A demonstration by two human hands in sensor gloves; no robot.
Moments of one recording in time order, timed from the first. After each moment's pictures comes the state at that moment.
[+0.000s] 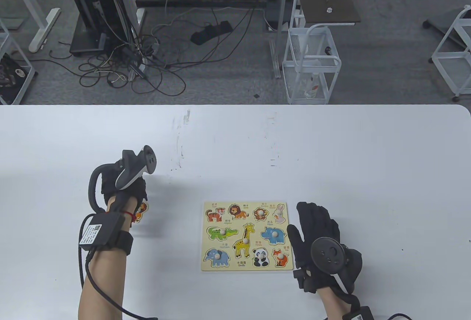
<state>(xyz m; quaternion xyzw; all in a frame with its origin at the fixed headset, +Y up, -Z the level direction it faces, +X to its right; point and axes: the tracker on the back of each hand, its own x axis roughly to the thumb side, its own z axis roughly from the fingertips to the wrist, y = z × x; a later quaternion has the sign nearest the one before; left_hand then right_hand) -0.288 -0.703 -0.415 -0.11 0.15 -0.14 0.97 0.169 -0.722 -0.230 -0.01 -0.20 0.95 0.24</state>
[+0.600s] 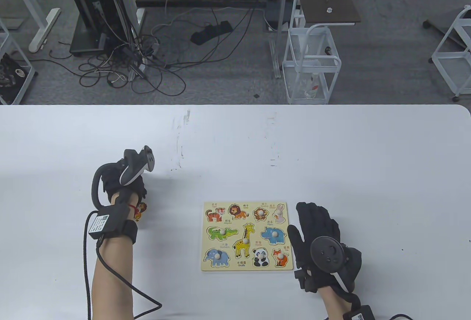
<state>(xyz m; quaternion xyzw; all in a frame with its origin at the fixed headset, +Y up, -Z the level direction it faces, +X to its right) -0.300 -0.741 -0.440 -0.13 0.17 -0.18 0.96 0.170 -0.726 -0.233 -0.01 -0.19 0.95 0.24</state>
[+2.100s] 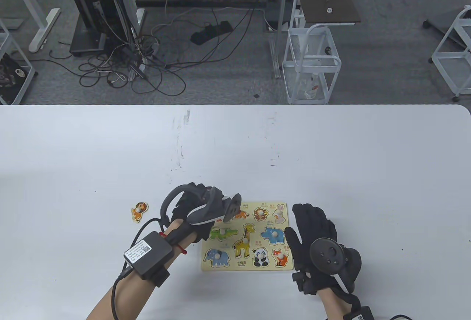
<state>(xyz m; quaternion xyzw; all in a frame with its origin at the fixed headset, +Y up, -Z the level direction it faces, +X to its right) -0.087 -0.706 -0.330 -0.04 -0.19 -0.20 0.96 0.167 -0.728 -0.231 0.01 -0.18 0.95 0.26</state>
